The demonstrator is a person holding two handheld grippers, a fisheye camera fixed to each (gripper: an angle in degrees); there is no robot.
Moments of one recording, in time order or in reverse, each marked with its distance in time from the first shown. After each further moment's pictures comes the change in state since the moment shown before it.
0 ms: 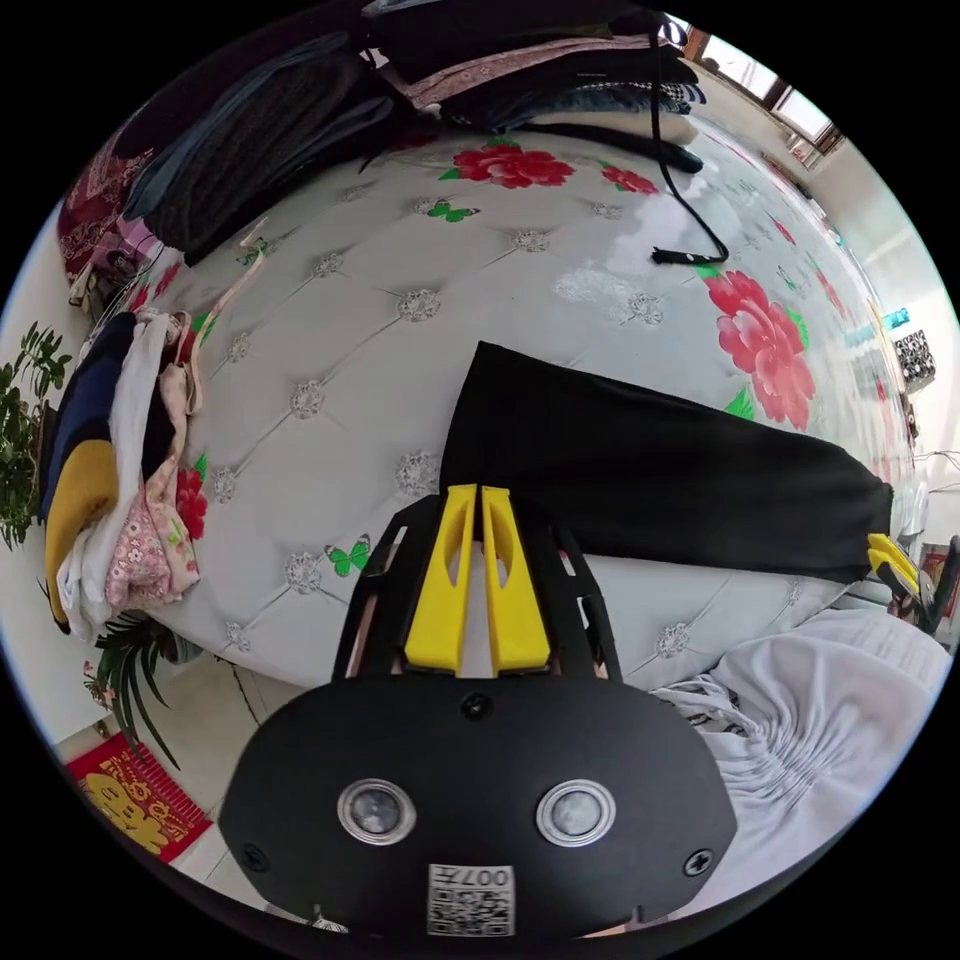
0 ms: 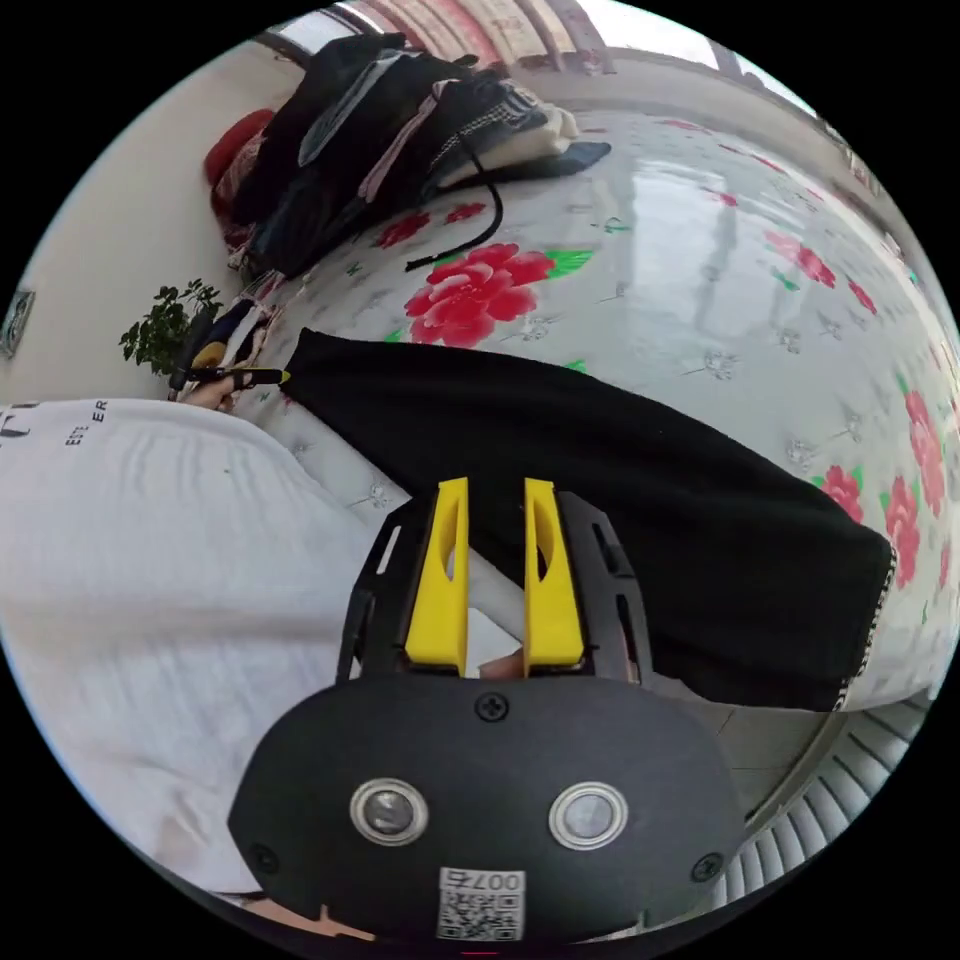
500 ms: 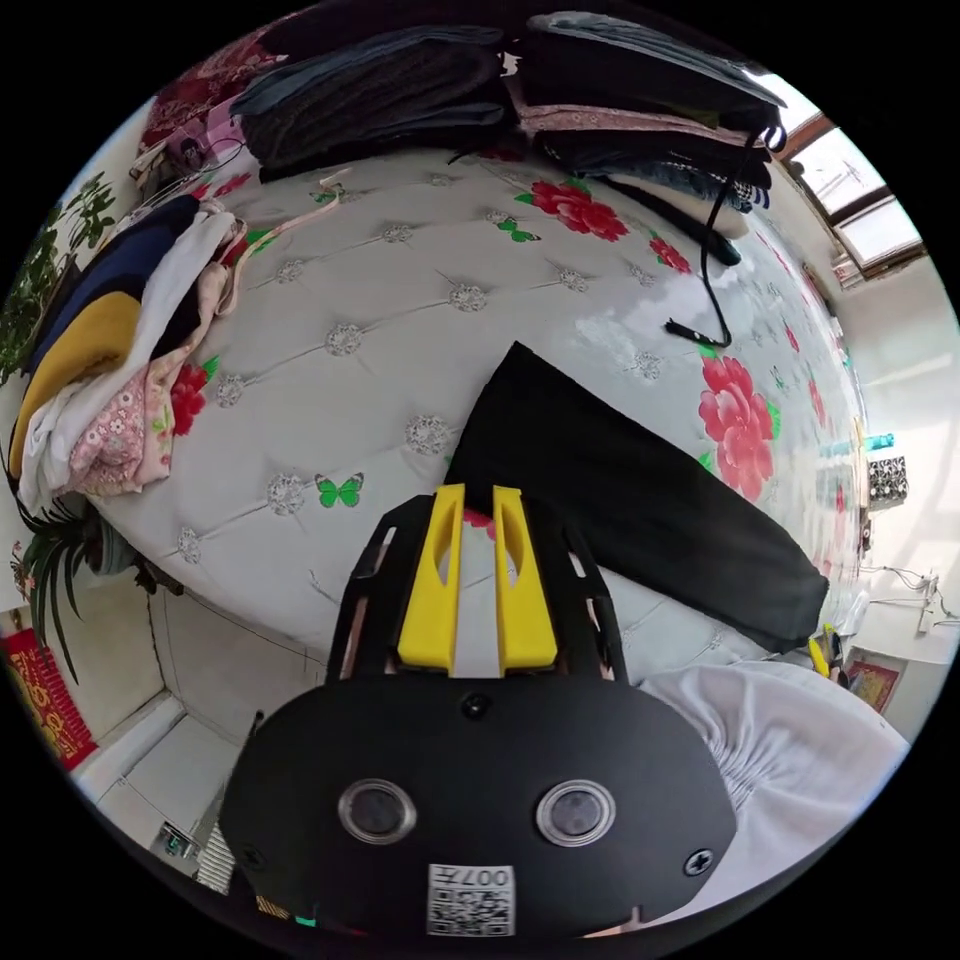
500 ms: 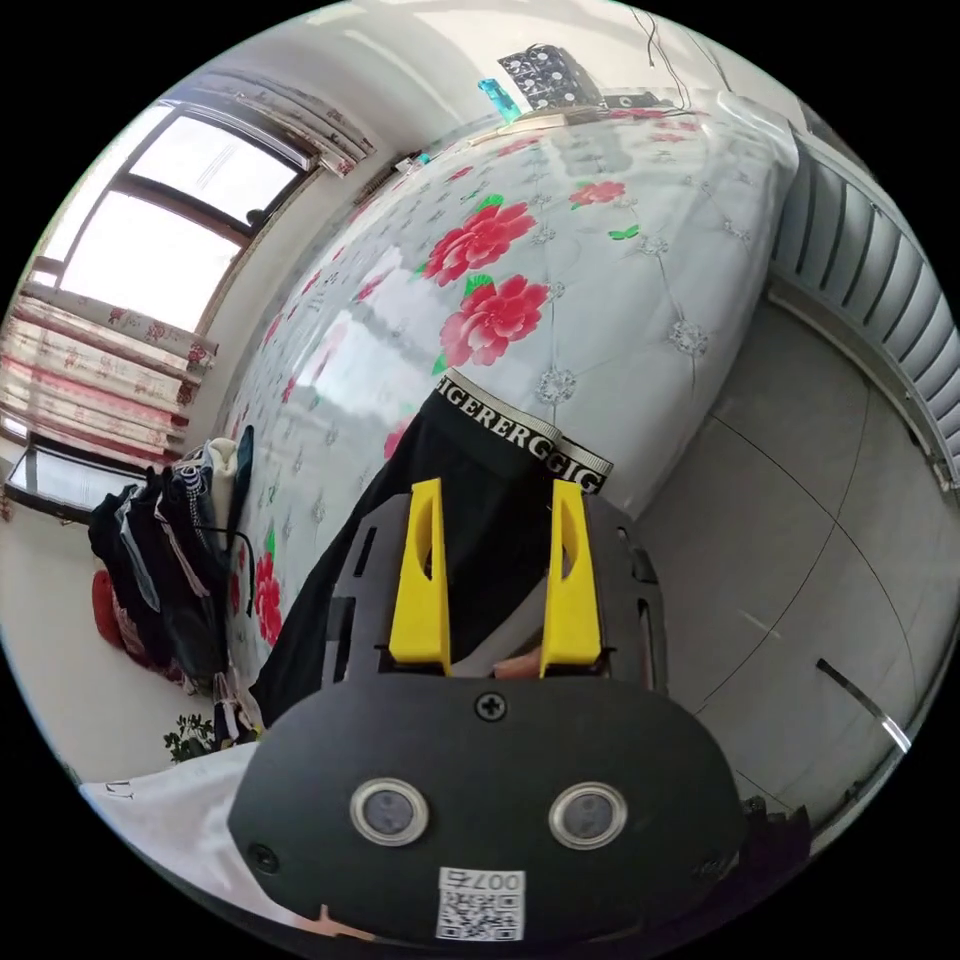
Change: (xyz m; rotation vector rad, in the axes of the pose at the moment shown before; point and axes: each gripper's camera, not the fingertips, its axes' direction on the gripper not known) left arm -0.061 0.019 -0.038 0.038 0.174 -0.277; right arm 0.238 0.202 -0.120 0.497 0.073 1.032
